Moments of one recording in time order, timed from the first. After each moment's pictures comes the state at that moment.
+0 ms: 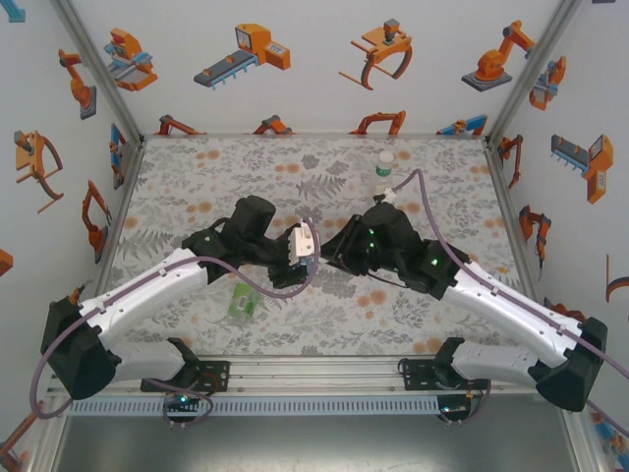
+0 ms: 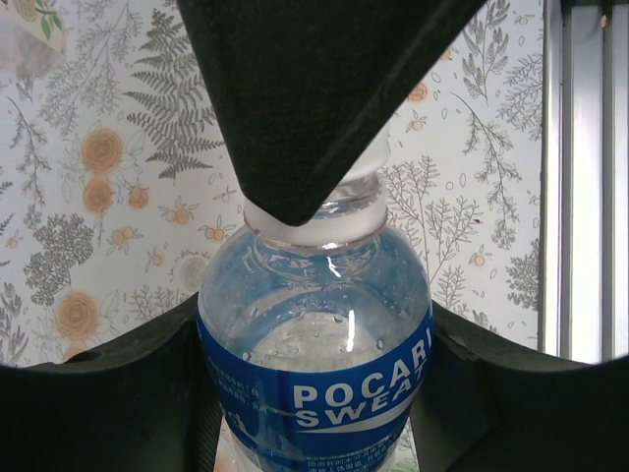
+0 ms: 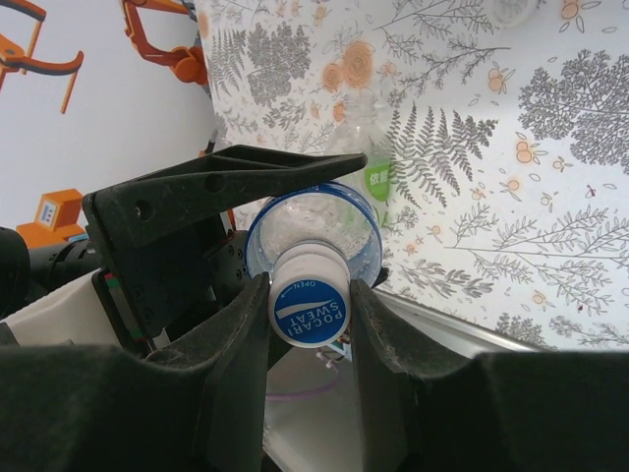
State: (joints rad) left arm -0.83 1.25 0.99 -0.45 0.52 0.60; right arm 0.90 1.11 1.05 -0.53 0.00 1.24
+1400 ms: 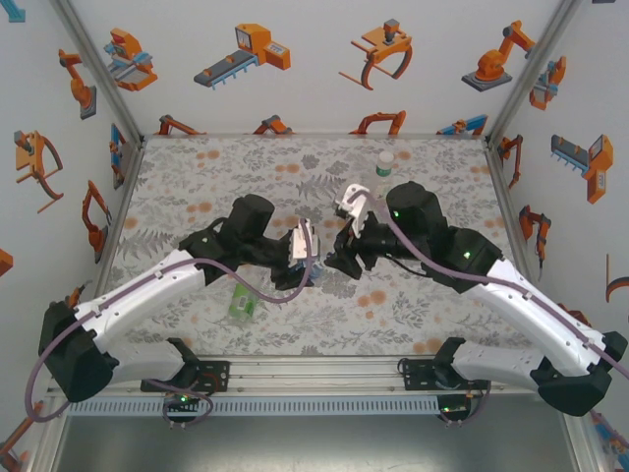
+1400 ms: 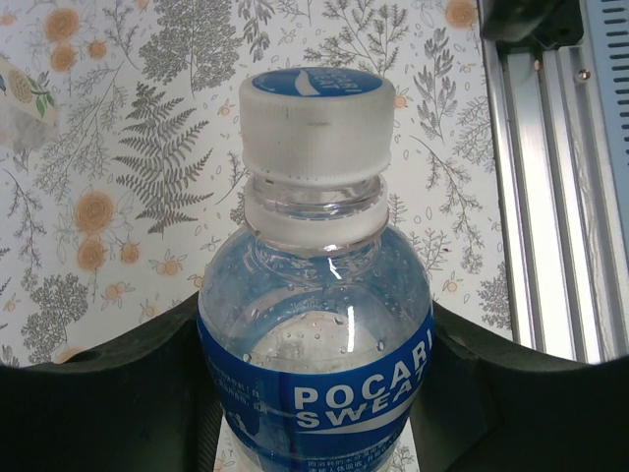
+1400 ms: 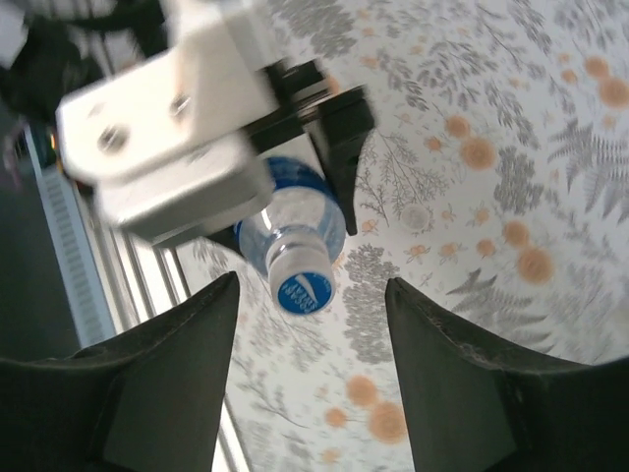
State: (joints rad) left arm -0.84 1.22 1.00 -0.44 0.62 0.61; right arm 0.88 1.07 1.27 -0.67 -0.35 -0.22
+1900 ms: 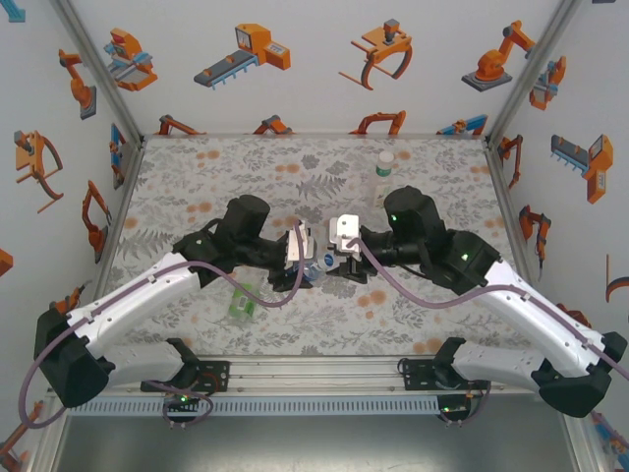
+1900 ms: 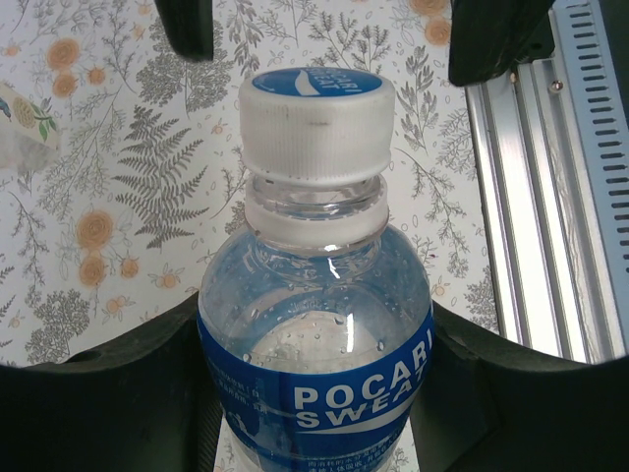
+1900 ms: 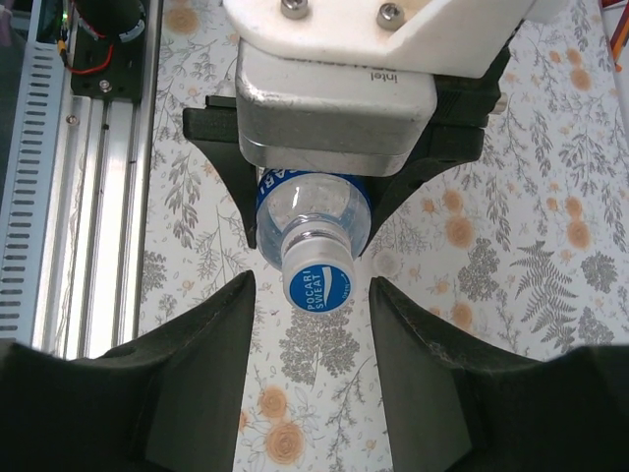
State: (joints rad) left arm -0.84 1.19 1.00 -0.45 0.66 0.61; right arm 0.88 1.06 1.23 -0.67 -0.51 -0.57
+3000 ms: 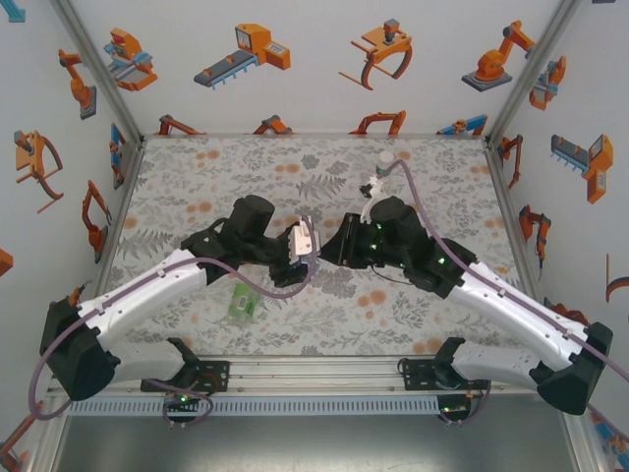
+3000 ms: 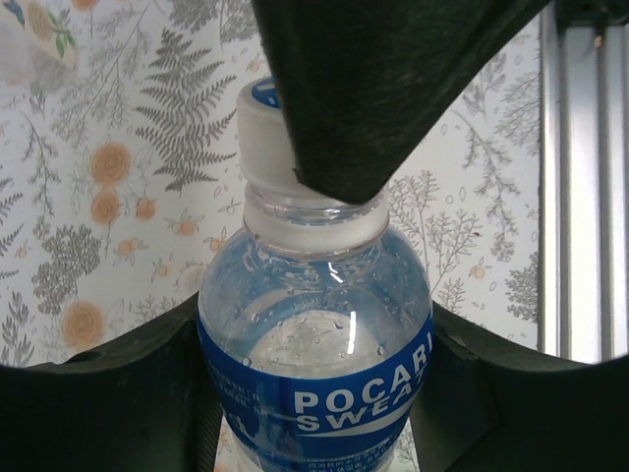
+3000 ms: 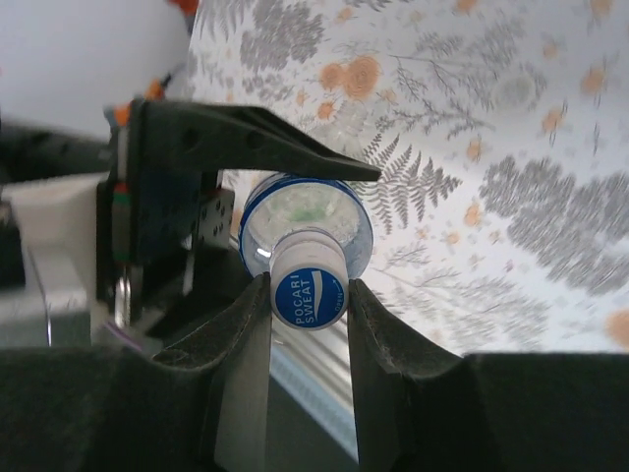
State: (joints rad) left arm -0.83 1.25 0.98 -0.42 0.51 0.57; right arm 0.88 1.09 1.05 -0.49 -0.07 0.90
